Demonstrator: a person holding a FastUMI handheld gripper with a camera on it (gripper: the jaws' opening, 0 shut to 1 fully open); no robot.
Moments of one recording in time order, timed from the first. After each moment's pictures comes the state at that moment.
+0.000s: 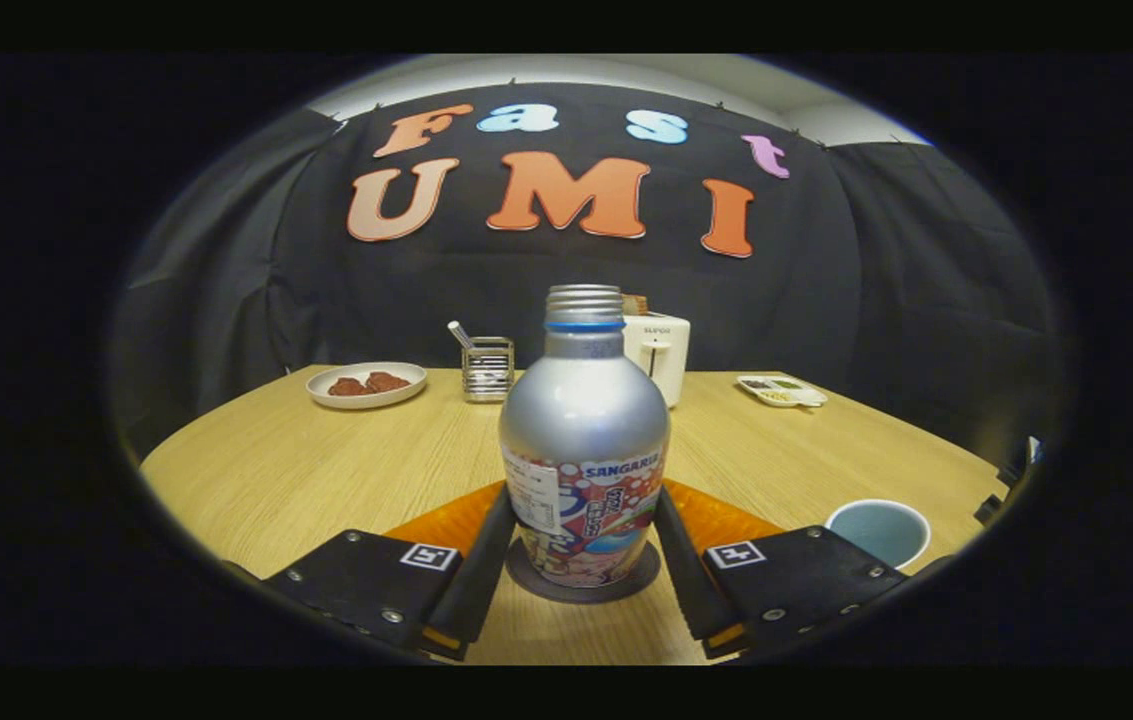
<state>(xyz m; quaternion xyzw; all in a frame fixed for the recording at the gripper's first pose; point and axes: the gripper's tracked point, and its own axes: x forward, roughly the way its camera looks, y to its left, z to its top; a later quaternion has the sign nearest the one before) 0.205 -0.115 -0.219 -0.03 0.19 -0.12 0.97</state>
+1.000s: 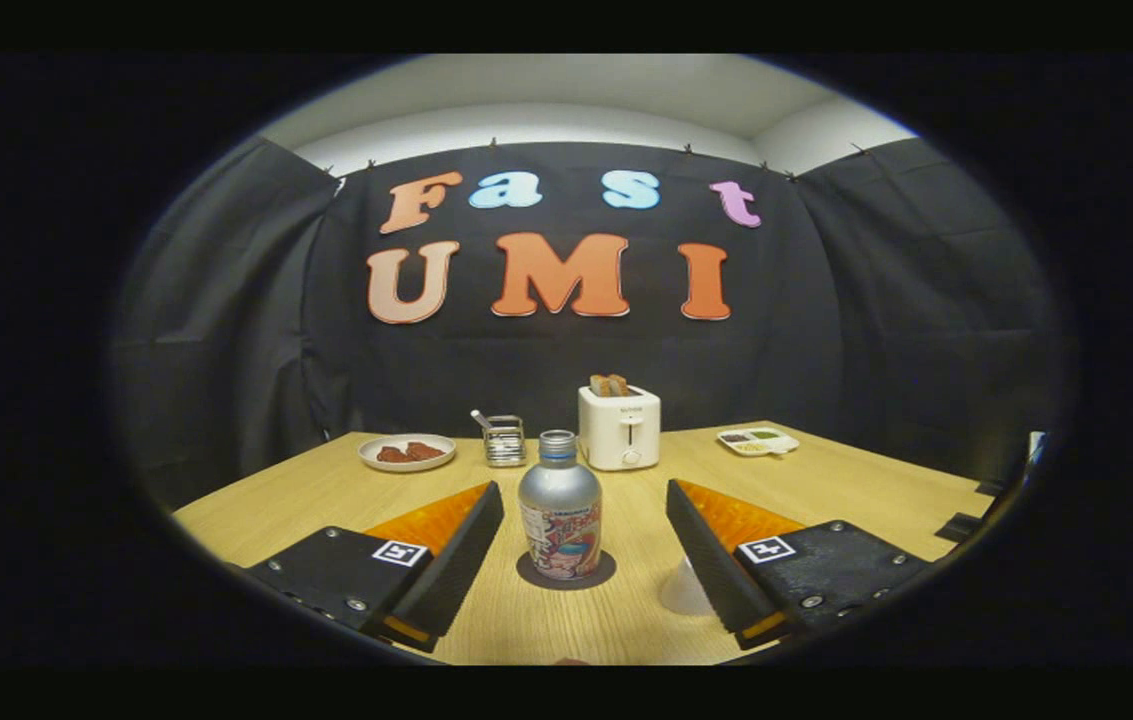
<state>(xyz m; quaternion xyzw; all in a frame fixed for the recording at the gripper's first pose) 0.119 -0.119 -0.096 -0.01 0.08 -0.09 0.99</state>
